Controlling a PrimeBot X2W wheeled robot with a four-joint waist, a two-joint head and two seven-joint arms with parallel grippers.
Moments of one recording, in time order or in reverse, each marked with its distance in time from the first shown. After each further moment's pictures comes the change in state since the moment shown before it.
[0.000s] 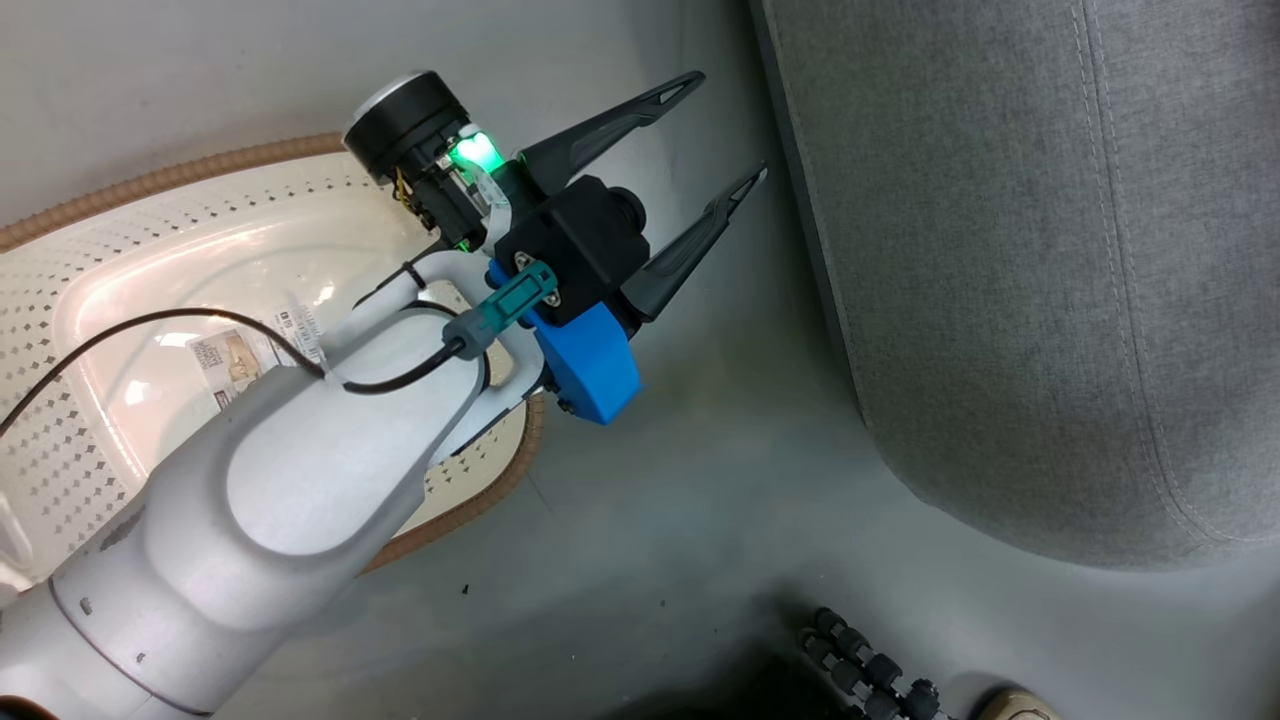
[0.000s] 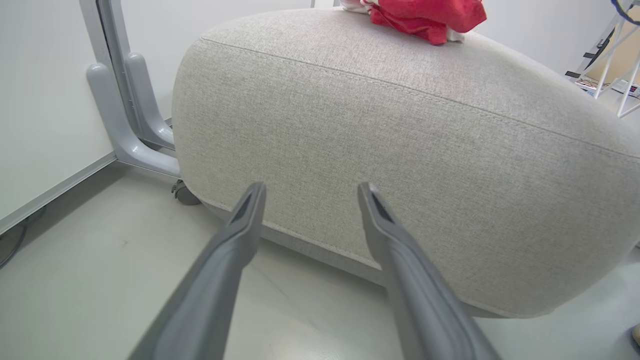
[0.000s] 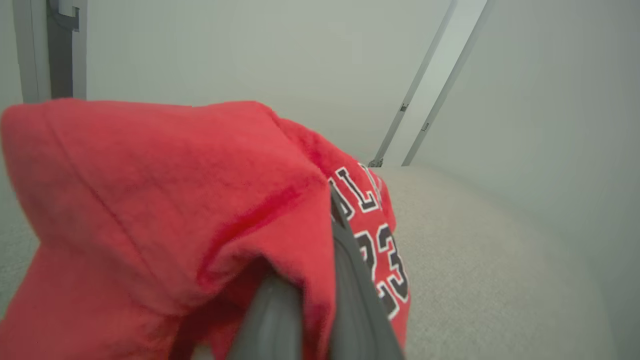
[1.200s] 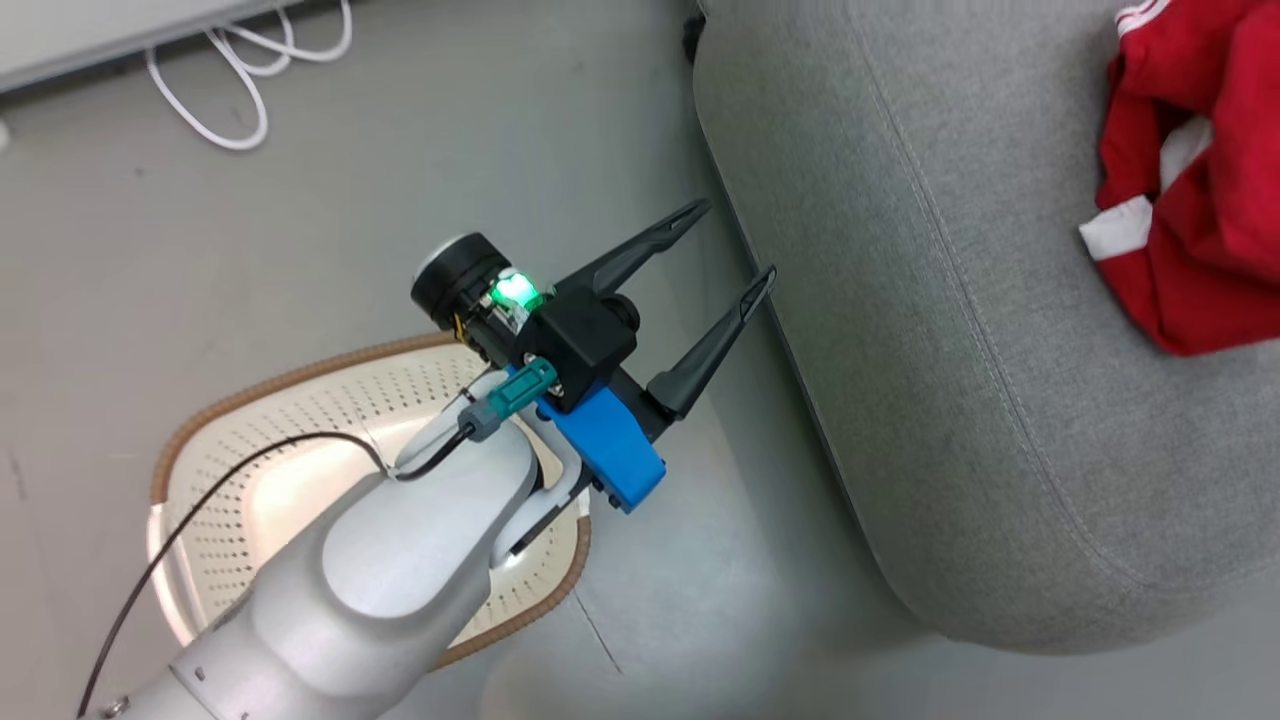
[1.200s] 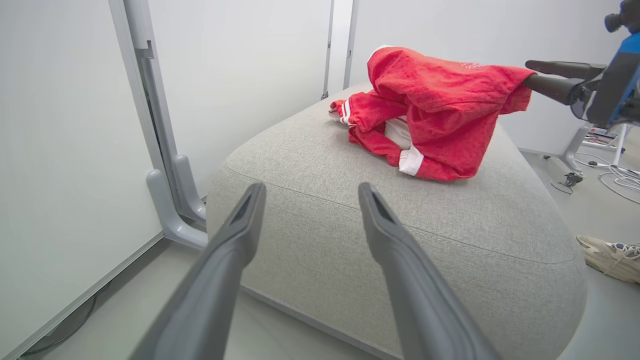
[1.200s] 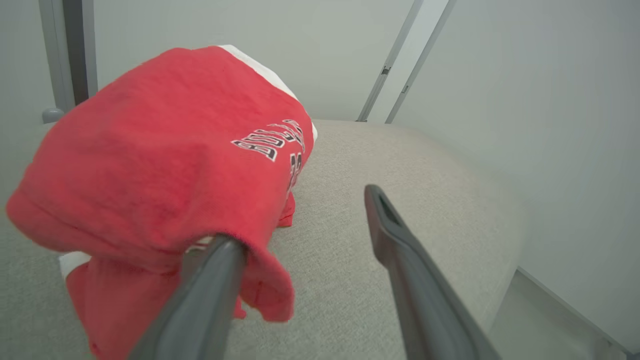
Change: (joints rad) left arm 0.171 -0.117 0.013 0.149 -0.098 0.036 -0.169; right arm 0.484 0.027 0.041 -0.047 -0.086 0.000 0.000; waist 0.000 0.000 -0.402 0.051
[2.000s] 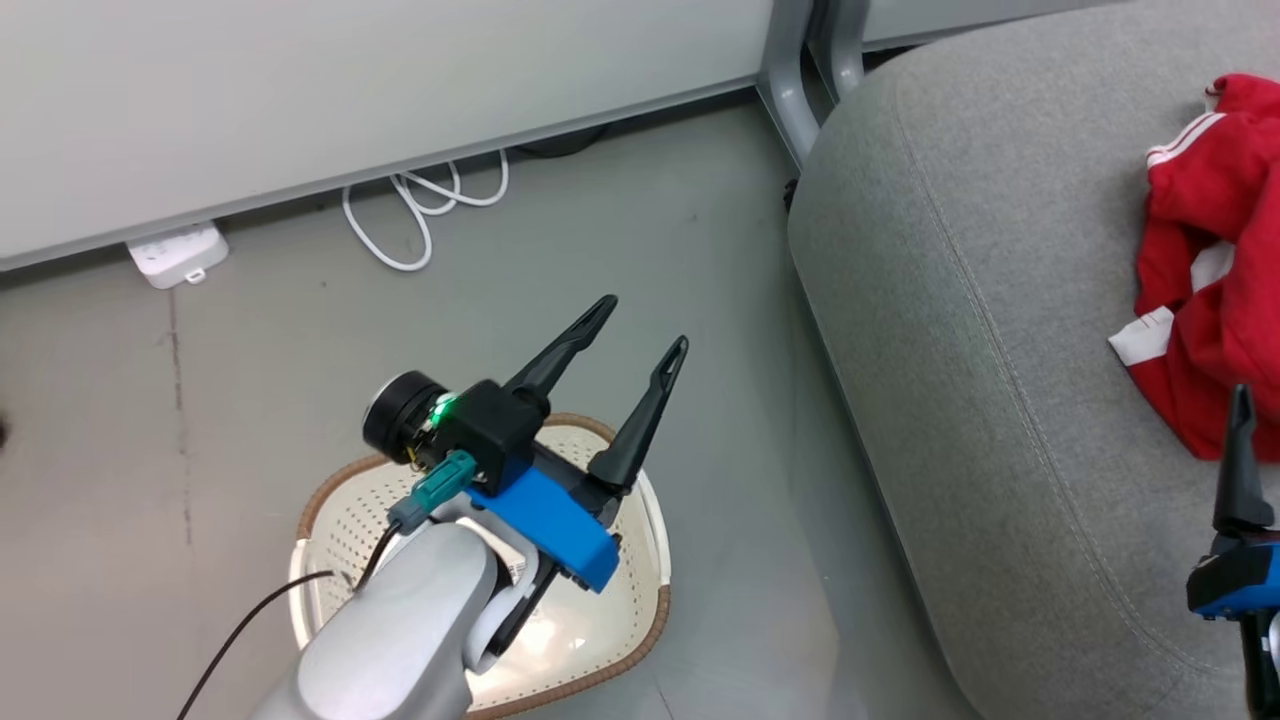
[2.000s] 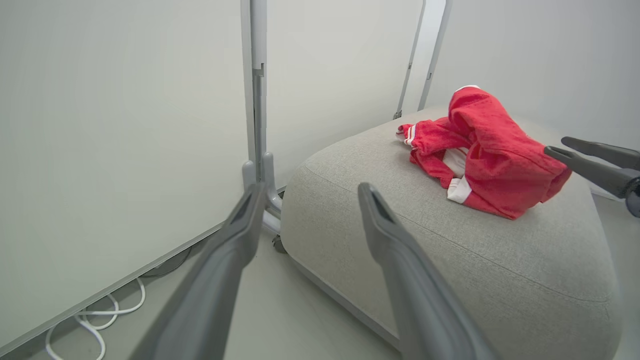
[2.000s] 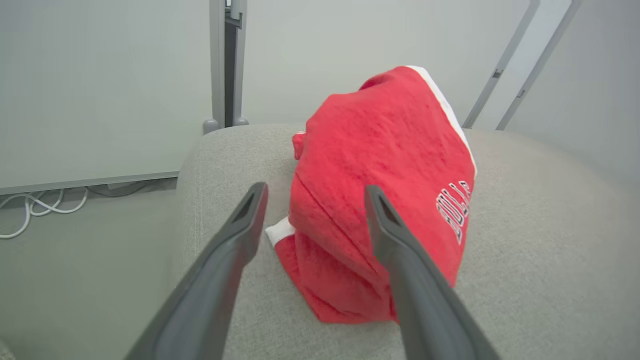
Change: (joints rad) left arm 0.276 -0.032 0.207 -0.039 0.013 0.021 -0.006; right arm 0.201 0.079 0.193 -0.074 0.001 0.000 0.000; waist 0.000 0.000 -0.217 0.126
